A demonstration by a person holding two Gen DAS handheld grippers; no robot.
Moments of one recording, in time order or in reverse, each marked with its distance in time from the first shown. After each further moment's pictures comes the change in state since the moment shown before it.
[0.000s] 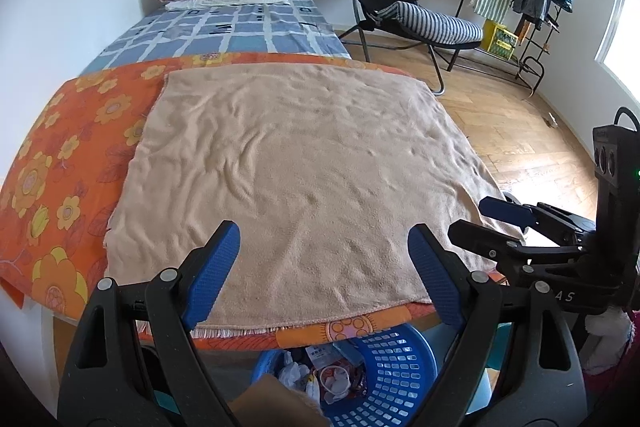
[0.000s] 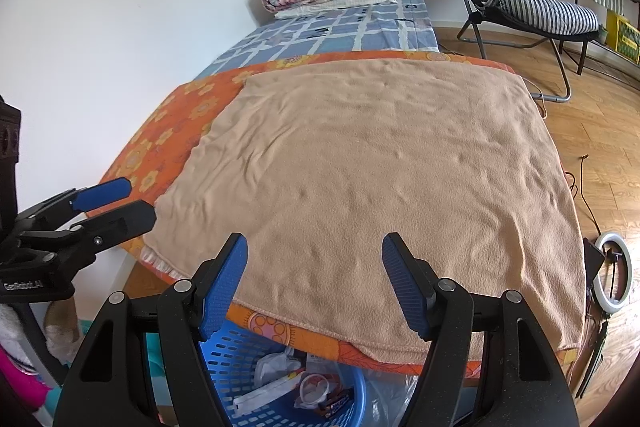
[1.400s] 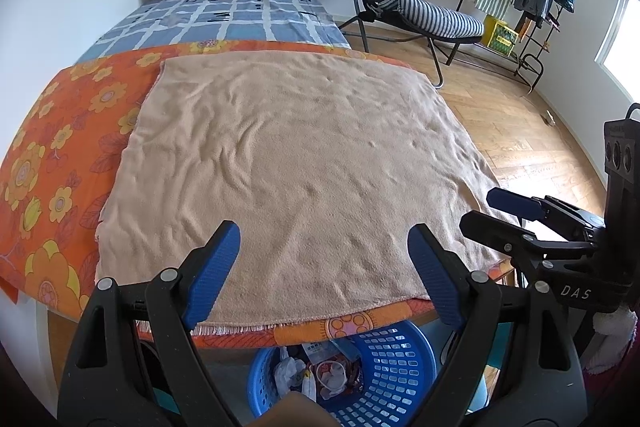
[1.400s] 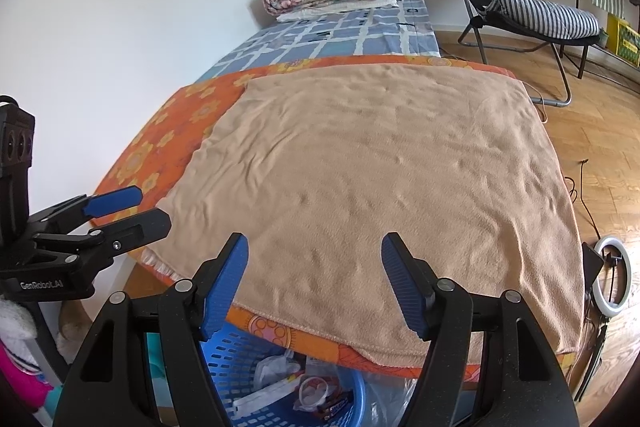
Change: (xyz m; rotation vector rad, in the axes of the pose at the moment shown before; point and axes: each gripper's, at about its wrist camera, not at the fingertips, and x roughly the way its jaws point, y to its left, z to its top) left arm 0.012 0.006 0.000 -0.015 0.036 -0.017; right arm -0.003 0.000 0.003 -0.004 -0.008 -0.001
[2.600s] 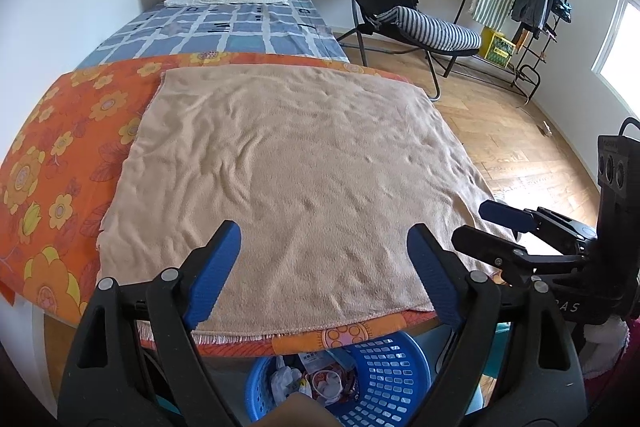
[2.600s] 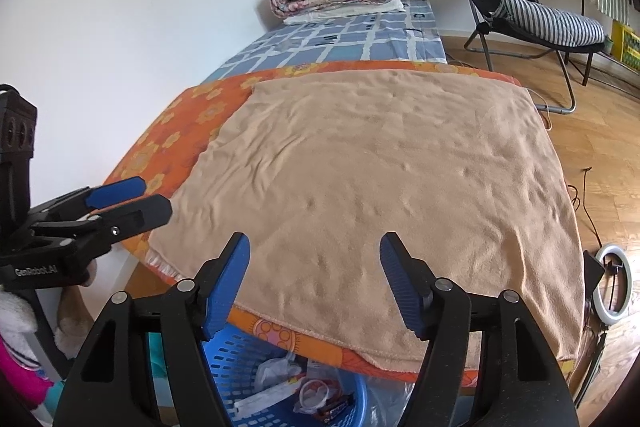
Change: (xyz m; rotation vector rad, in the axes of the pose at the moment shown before) left arm -0.008 -0.003 0.007 -0.002 -0.034 -0.010; right arm -0.002 0.006 0.004 -0.014 -0.011 0.005
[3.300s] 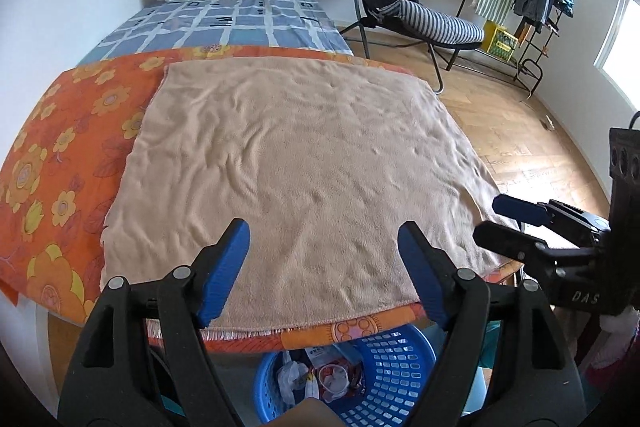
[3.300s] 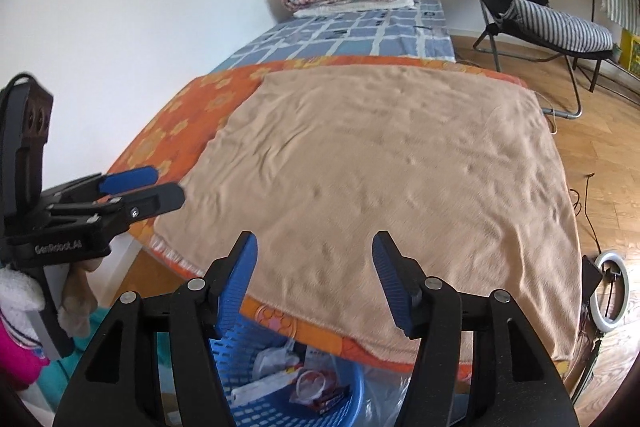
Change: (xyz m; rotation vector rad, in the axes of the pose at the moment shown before) left arm 0.003 0.012 -0.002 0.005 0.020 0.002; right arm -0.006 0.002 -0.004 -0.022 0.013 0.019
